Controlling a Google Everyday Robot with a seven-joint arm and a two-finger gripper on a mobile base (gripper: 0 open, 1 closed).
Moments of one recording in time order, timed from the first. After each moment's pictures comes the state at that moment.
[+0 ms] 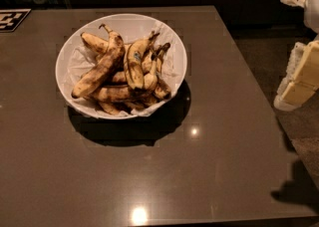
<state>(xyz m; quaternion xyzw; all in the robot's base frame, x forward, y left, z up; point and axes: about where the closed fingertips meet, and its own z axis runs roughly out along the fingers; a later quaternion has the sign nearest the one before) 0.431 -0.200 1.025 -0.60 0.76 -0.08 0.22</state>
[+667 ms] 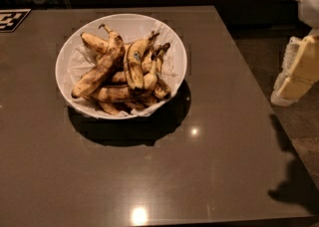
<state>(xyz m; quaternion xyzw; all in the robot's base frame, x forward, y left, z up) 0.435 -0.188 1.035 -0.62 0.74 -0.10 0.23</state>
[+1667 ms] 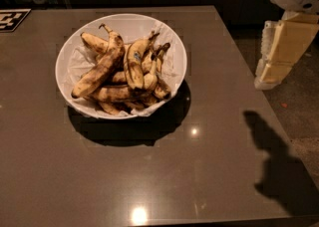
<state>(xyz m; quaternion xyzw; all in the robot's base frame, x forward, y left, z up) 0.451 -0.148 1.056 -0.69 0.67 -0.13 0.23</state>
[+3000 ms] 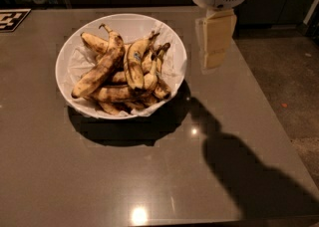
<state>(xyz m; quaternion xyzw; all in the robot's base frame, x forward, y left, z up) 0.498 -0.062 1.047 -0.77 0.56 -0.18 0.23</state>
